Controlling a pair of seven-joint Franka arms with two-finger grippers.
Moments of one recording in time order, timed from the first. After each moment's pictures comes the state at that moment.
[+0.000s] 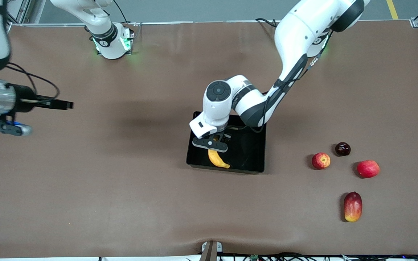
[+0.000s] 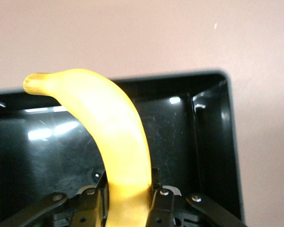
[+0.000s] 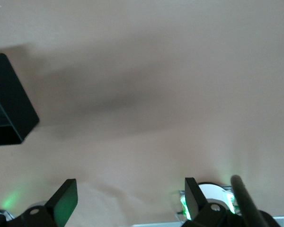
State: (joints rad) left arm -0.46 0.76 -0.37 -1.36 0.39 2.24 -0.73; right arm 0.06 0.18 -0.03 -1.56 0.22 1.40 0.29
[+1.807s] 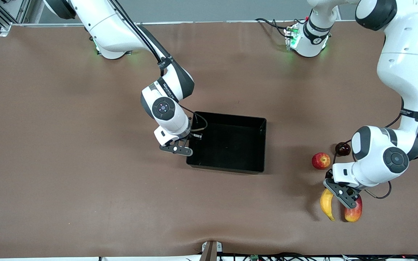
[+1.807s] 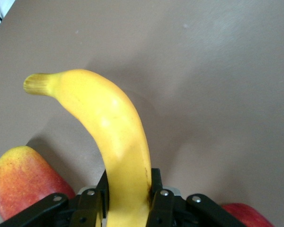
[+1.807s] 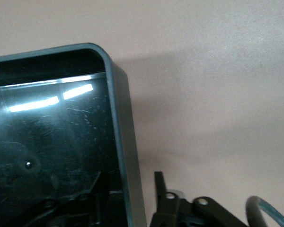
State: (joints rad) left arm 0.23 0.85 -0.33 -1.40 0.26 2.36 0.76; right arm 0.56 0.67 0.08 -1.58 0.08 2.29 0.79
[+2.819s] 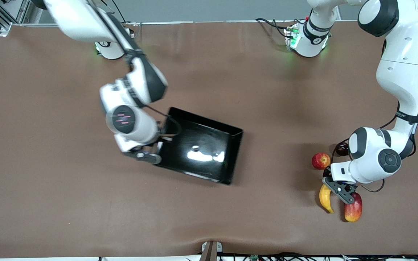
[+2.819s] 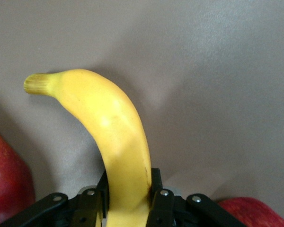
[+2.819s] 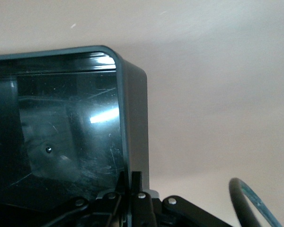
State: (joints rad) left arm 0.26 0.86 -0.33 -1.48 0.27 2.39 0.69; right arm 0.38 0.52 0.05 -1.45 0.09 1.81 0.69
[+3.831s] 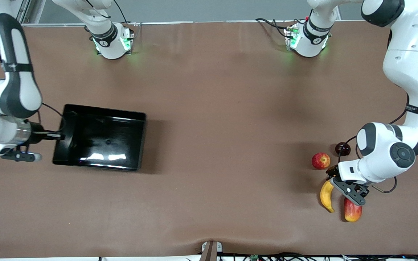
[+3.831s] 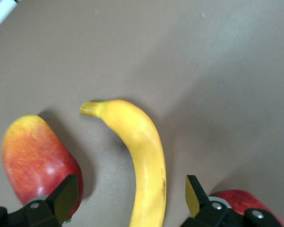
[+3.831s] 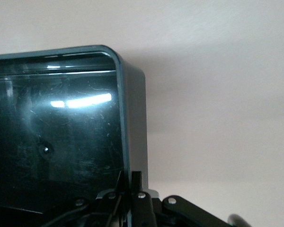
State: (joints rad) left arm 0.28 0.77 -0.37 -1.48 0.27 2.37 0.65; right arm -0.12 0.33 -0.08 -1.81 0.08 1.94 -0.15
